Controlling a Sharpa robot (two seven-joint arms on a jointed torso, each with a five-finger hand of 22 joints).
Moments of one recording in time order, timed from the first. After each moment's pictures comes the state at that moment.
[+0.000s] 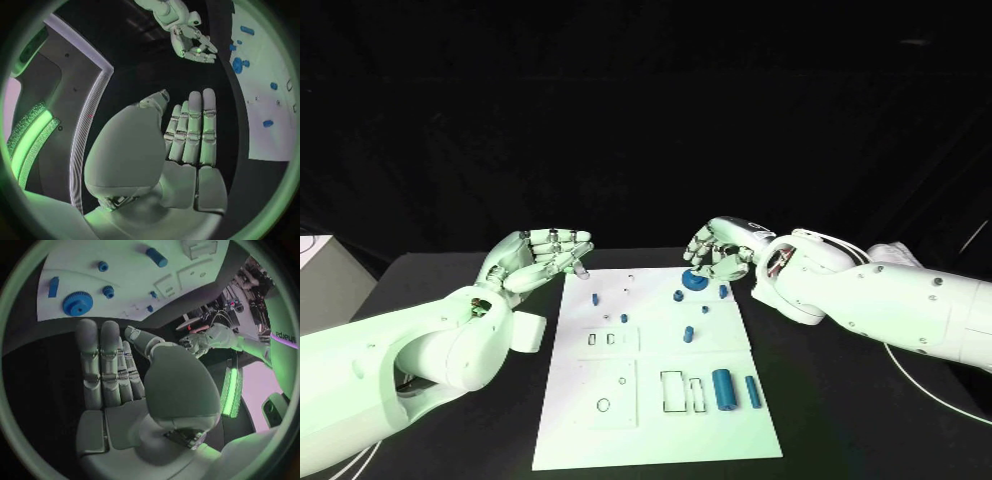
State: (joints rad) left arm 1.19 -0.98 -0.02 1.72 -0.10 -0.43 0.45; left_hand 1.54 -0.20 0.33 0.27 0.16 0.91 0.19 0.21 0.18 1.10 0.14 0.07 0.07 1.05 0.07 0.71 0.60 0.17 0.93 0.16 0.77 0.46; right arm 1.36 -0.73 -0.16 1.36 -1.31 -0.37 0.02; right_hand 1.30 -0.23 0.58 -0.05 0.14 1.05 0.15 0.18 0.21 1.23 0.08 0.07 0.07 1.46 -0.01 0.85 0.80 0.10 1.40 0.08 1.05 0.91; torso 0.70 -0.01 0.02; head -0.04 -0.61
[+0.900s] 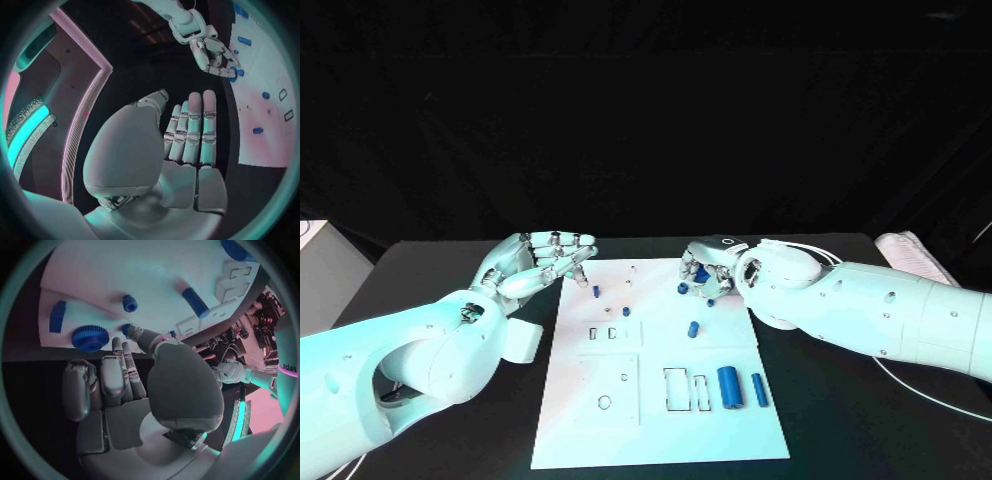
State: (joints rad) left arm 1.21 -1.01 -0.02 1.78 -0.11 -0.40 0.43; left_hand 1.53 -0.22 0.35 0.28 0.16 0.91 0.19 0.21 0.19 1.10 0.14 0.07 0.07 1.04 0.07 0.79 0.63 0.17 0.91 0.16 0.88 0.53; right arm 1.32 -0.65 -0.16 1.29 -1.56 -0.24 -0.12; right_hand 1.28 -0.26 0.59 -0.02 0.14 1.04 0.15 0.17 0.25 1.16 0.09 0.07 0.07 1.46 0.00 1.23 1.08 0.06 1.46 0.10 1.39 1.30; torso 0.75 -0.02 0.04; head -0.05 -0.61
